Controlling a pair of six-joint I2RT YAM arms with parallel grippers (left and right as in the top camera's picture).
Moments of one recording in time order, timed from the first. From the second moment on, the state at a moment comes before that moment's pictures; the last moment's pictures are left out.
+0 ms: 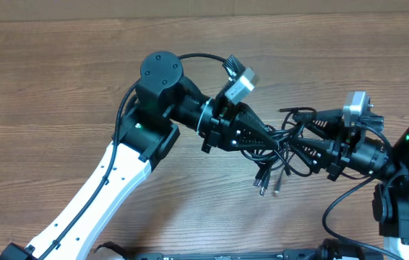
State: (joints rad) left arm -0.56 1.41 1.27 0.21 1.47 -0.66; right arm -0.11 0.81 0.93 -0.35 -1.22 0.04
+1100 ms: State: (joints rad) left arm -0.56 1.41 1.27 0.14 1.41 -0.59; right arm -0.11 0.82 0.93 -0.27 -1.19 0.14
